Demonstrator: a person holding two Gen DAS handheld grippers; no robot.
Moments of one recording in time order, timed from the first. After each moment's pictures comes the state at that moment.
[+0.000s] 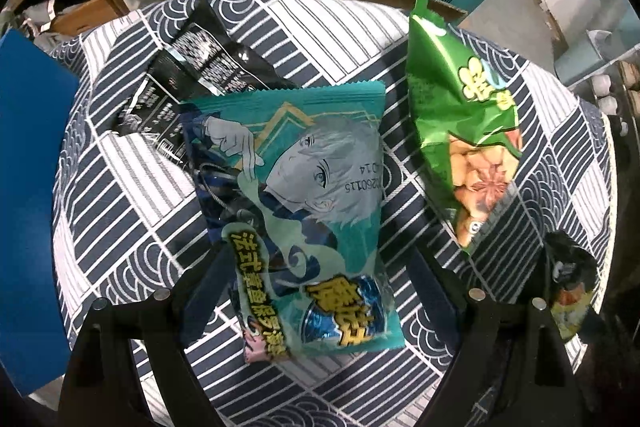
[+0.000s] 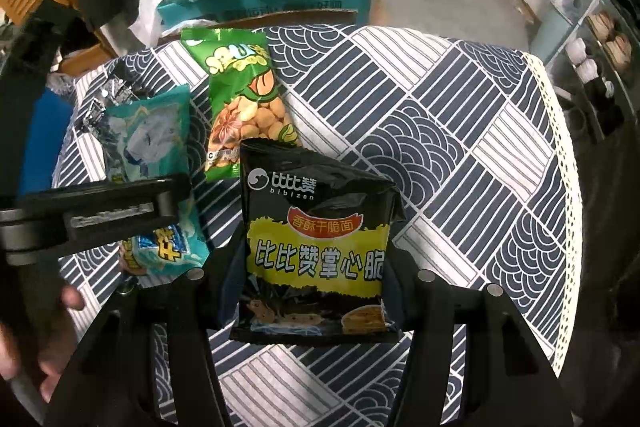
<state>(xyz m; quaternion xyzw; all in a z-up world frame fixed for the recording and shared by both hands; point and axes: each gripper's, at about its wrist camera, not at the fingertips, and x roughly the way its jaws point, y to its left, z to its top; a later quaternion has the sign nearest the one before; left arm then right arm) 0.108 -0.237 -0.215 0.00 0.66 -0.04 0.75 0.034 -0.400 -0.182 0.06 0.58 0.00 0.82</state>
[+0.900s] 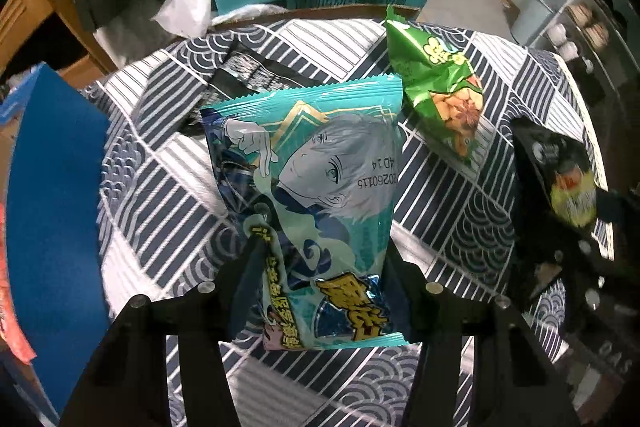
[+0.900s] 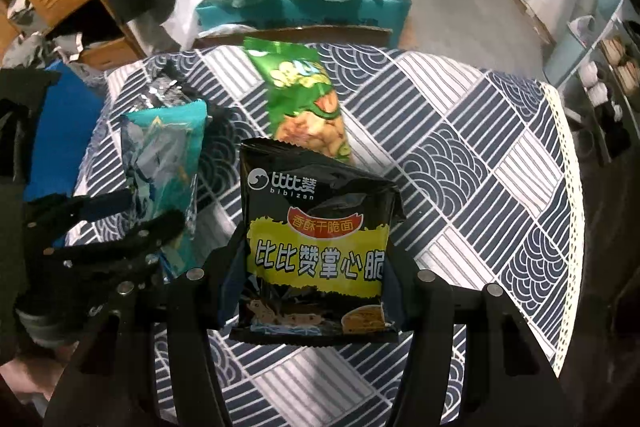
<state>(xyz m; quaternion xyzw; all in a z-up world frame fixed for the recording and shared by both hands) 0.060 -0.192 -0.172 0.08 0.60 -0.13 0.78 0.031 -0.361 -0.157 0.04 0.56 0.03 0.82</state>
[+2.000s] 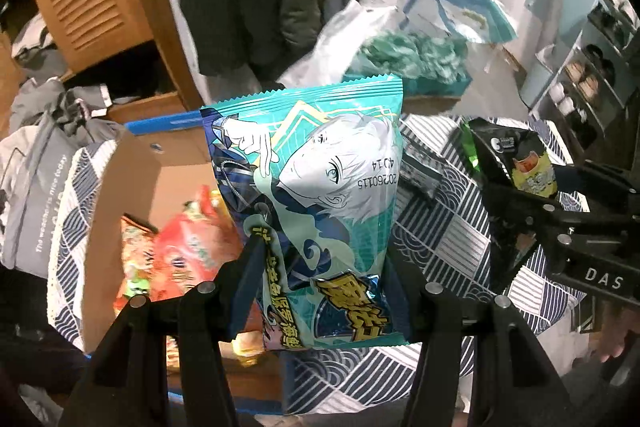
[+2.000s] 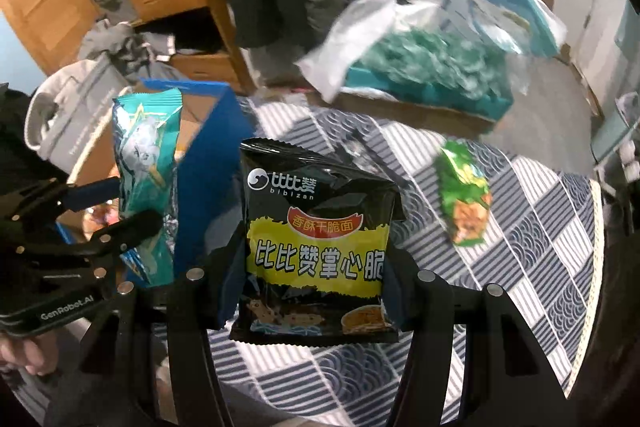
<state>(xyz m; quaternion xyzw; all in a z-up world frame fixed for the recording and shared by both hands) 0.030 -0.013 -0.046 0.06 0.50 -0.10 0.86 0.028 -0.217 -0.060 0.02 0.50 0.14 0.85</state>
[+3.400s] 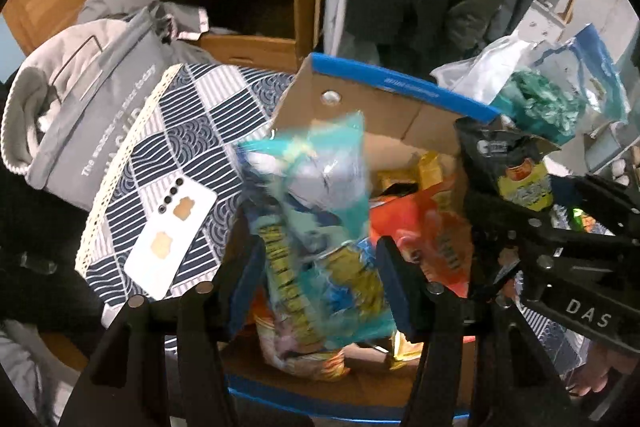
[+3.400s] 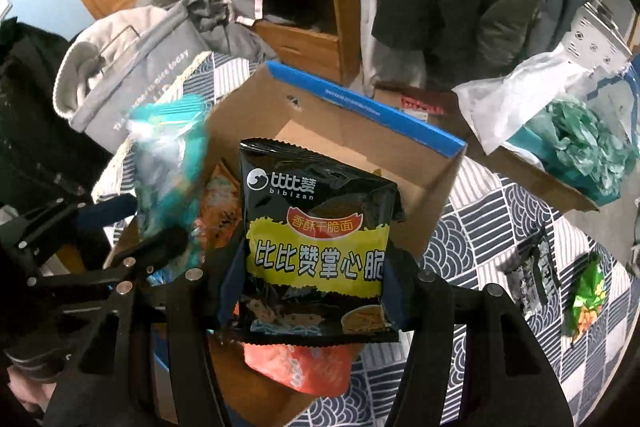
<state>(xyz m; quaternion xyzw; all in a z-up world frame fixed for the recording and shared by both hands) 0.063 0.167 -0.084 -0.03 0.55 0.03 0.84 0.098 0.004 -0.080 -0.05 0.52 0.24 0.82</state>
